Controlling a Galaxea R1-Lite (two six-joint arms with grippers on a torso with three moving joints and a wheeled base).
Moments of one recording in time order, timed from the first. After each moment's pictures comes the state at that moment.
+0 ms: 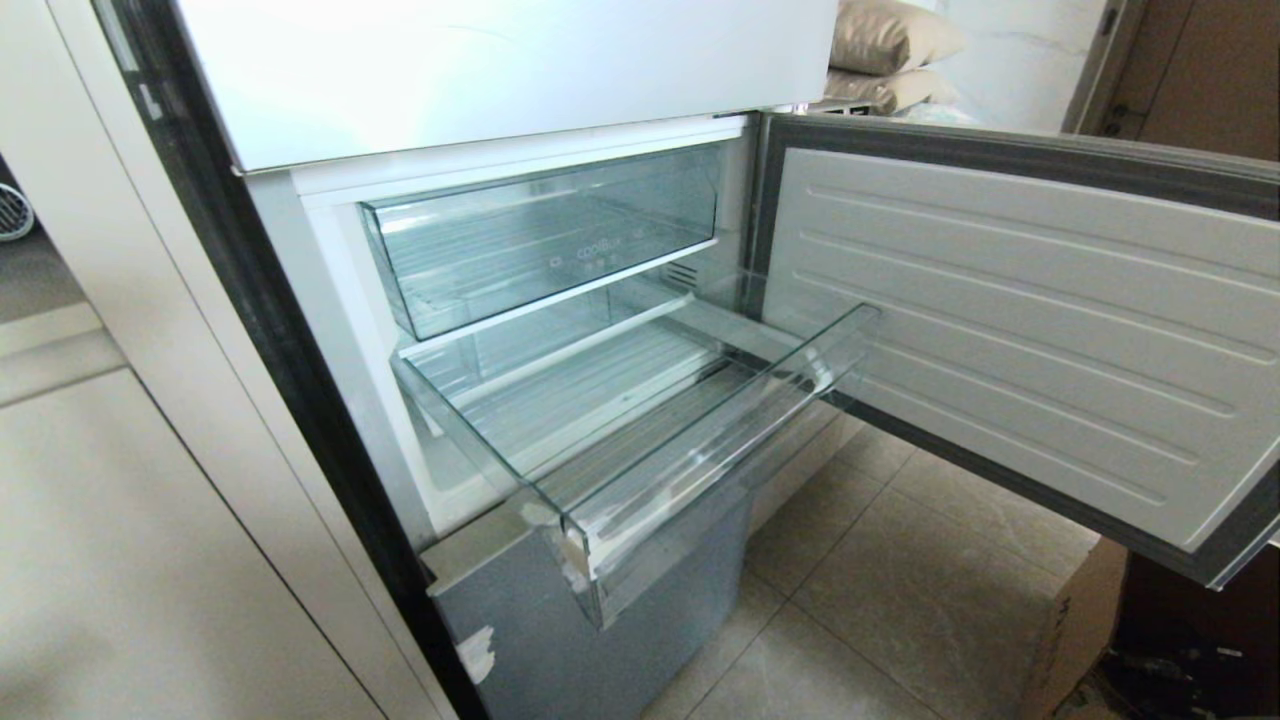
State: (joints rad) left arm 0.00 0.00 -0.01 0.02 0.00 0.00; right arm -0.81 0.64 -0.14 -0.24 -0.03 0.15
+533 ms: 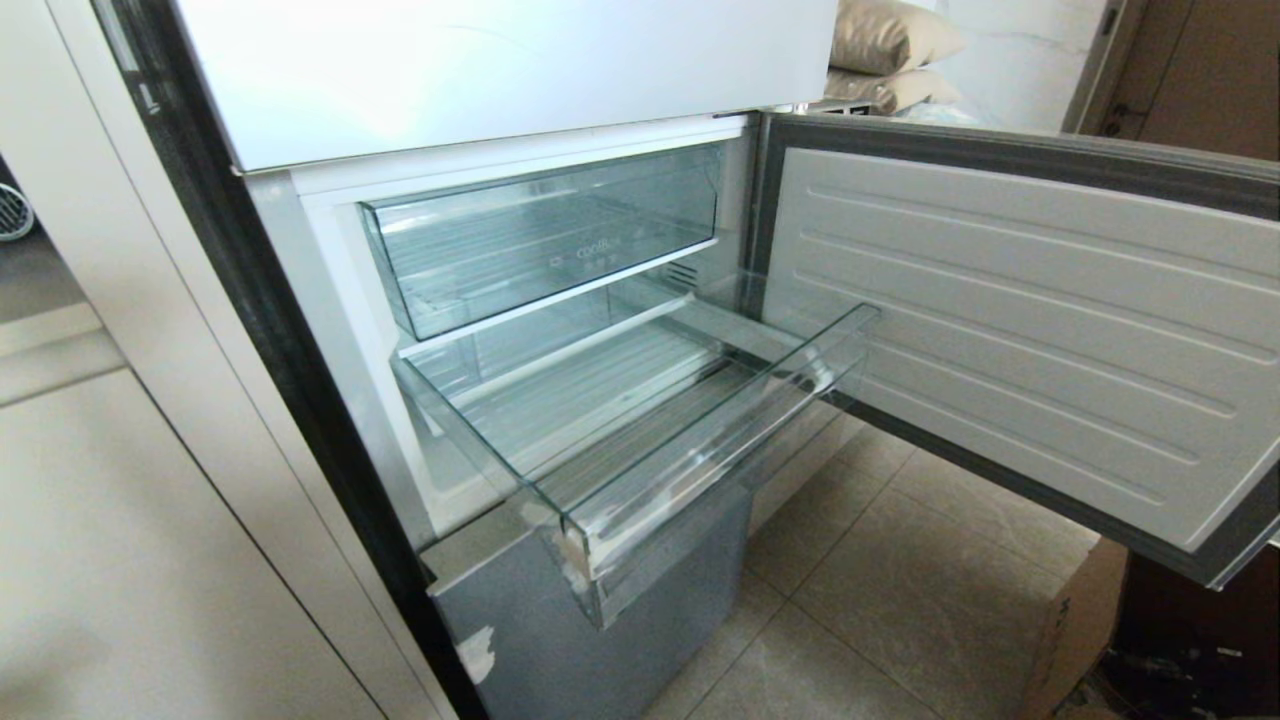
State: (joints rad) left arm 0.00 0.00 -0.01 0.02 0.00 0.00; right arm -0.83 0.88 -0.26 -0.29 -0.03 0.09
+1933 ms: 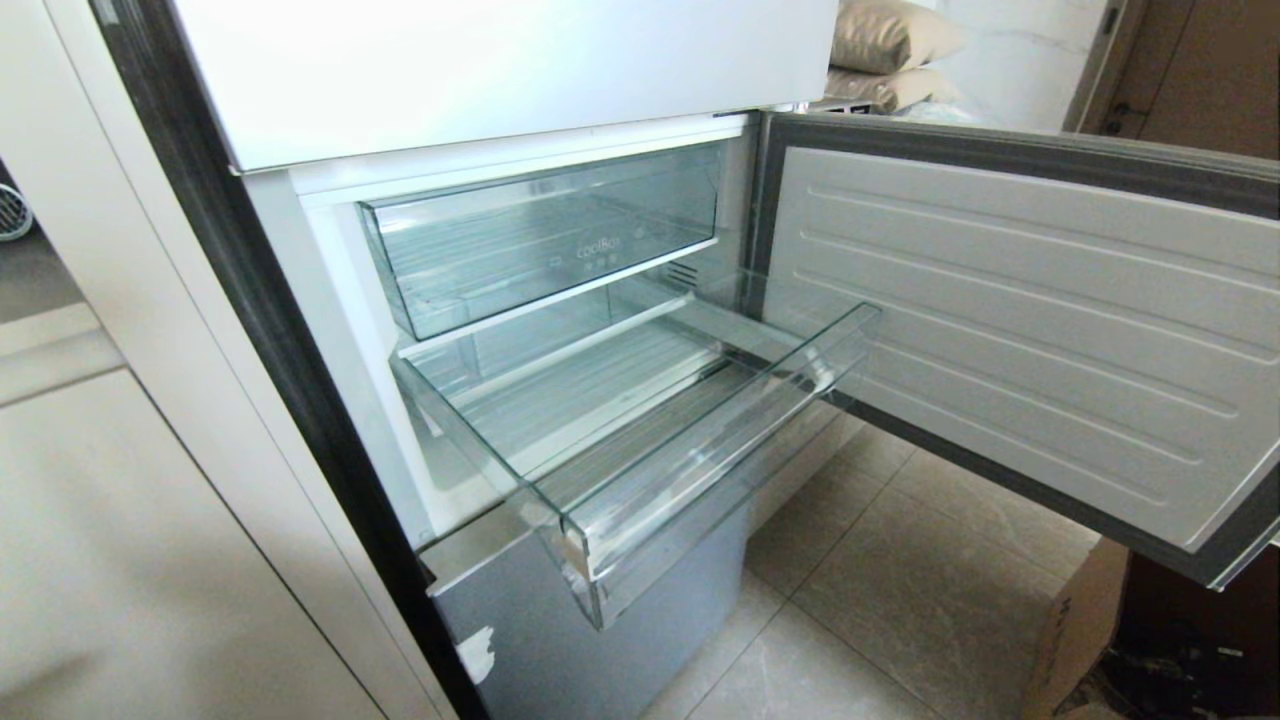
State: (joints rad) left arm 0.00 0.00 -0.01 0.02 0.00 0.00; right arm -1.01 1.52 -0.50 -0.67 -0.08 0.01
